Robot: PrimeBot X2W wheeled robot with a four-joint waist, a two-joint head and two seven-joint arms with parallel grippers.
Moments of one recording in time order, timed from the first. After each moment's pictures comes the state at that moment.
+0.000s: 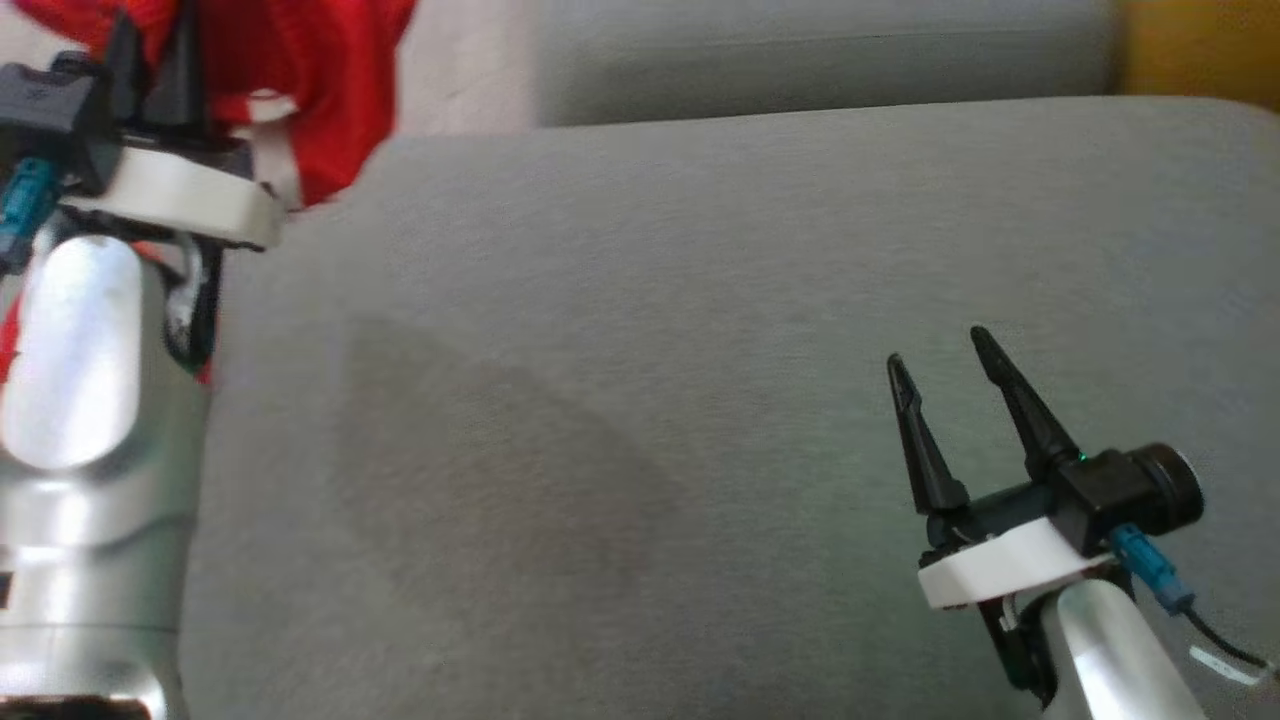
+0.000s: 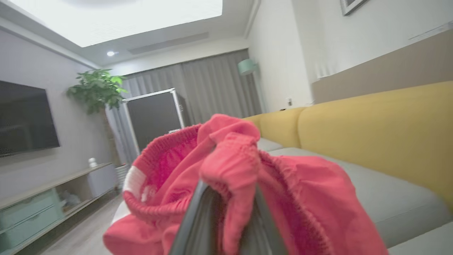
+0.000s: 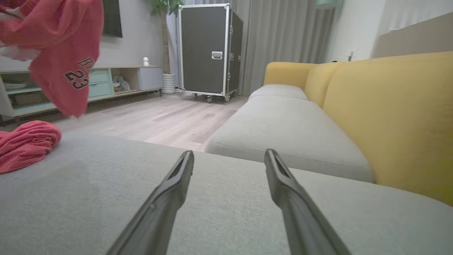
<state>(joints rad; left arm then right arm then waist) -0.79 0.25 -0.13 0.51 -0.11 -0.10 -0.17 -0.11 -0.09 0.17 0.18 0.01 0.13 -0.25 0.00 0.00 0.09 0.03</state>
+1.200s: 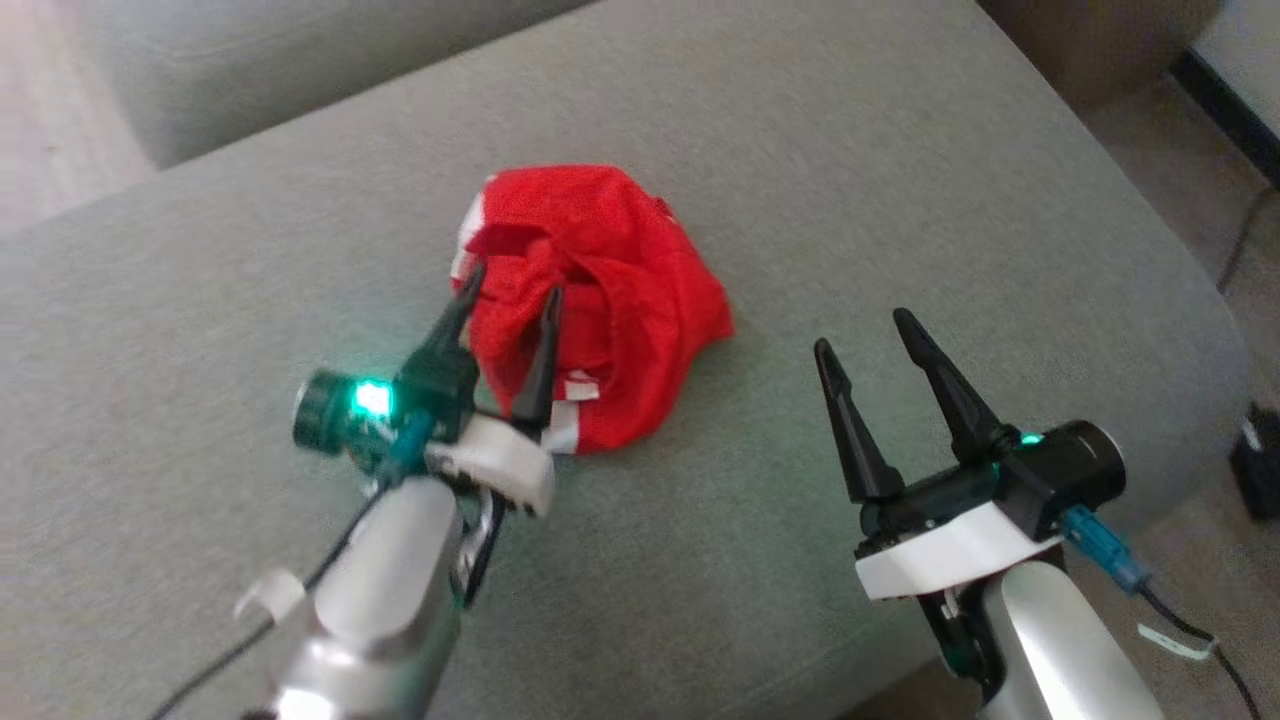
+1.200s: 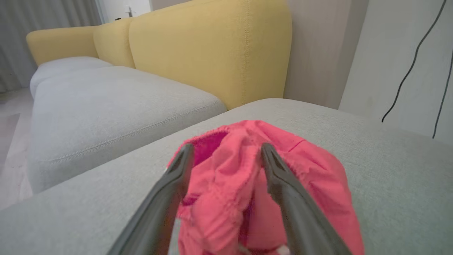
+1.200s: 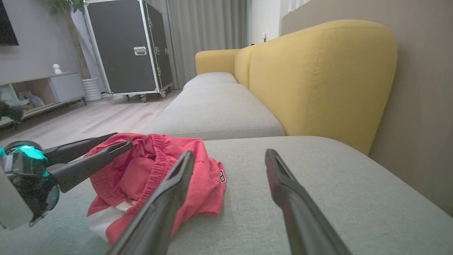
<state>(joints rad) -0.58 0.04 -0.46 0.71 -0.19 0.01 -0.25 -0.16 -0.06 0.28 0.17 0.11 0.13 -0.25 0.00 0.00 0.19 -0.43</state>
